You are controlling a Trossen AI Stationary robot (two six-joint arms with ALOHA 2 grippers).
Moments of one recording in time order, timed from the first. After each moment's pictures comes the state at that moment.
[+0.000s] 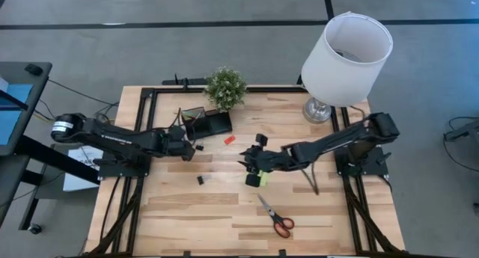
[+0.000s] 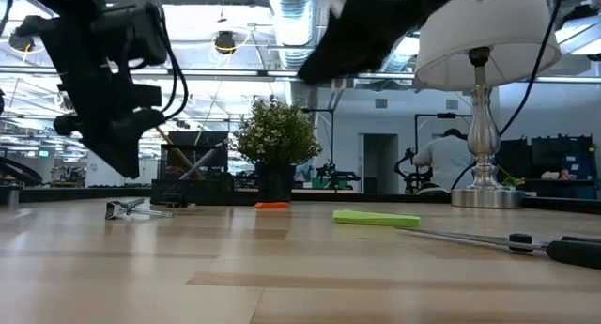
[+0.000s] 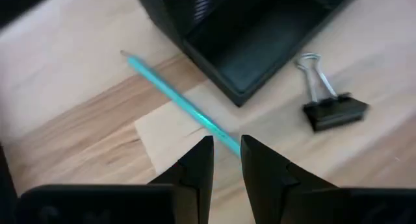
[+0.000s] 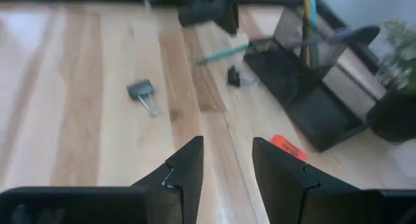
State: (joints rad) left arm -0.02 1.17 0.52 -0.67 -0.52 -1.01; right arm 0.23 1.67 1.06 -0.04 0.42 0.11
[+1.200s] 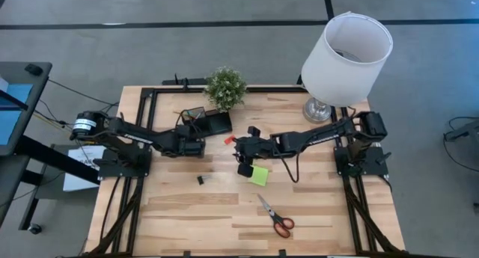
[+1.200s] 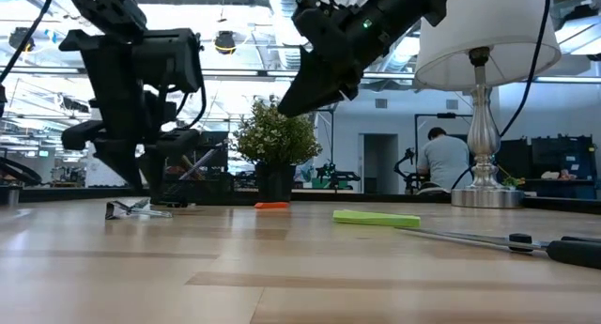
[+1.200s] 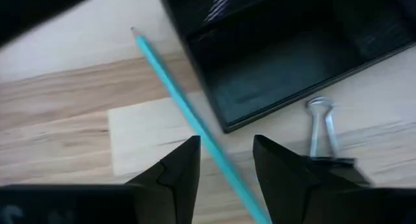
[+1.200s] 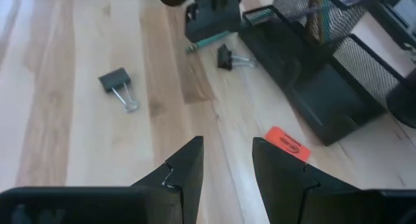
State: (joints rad) left arm 0.02 1.46 0.65 -0.65 -0.55 -1.34; right arm 0.10 1.78 1.17 -0.12 0.26 0.12
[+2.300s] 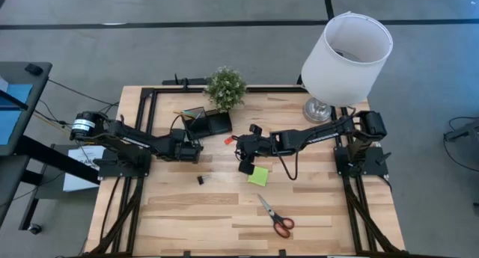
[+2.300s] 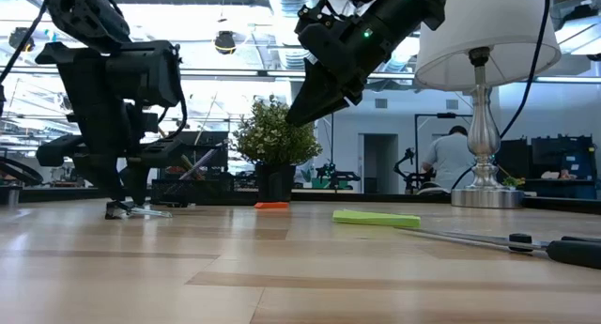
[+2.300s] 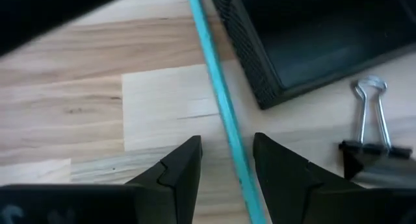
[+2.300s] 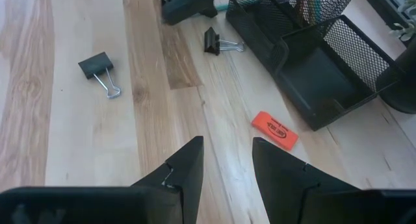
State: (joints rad) left arm -0.04 1.46 0.53 -0.61 -0.51 -1.48; right arm 0.07 1.78 1.17 -0.17 0.25 0.12
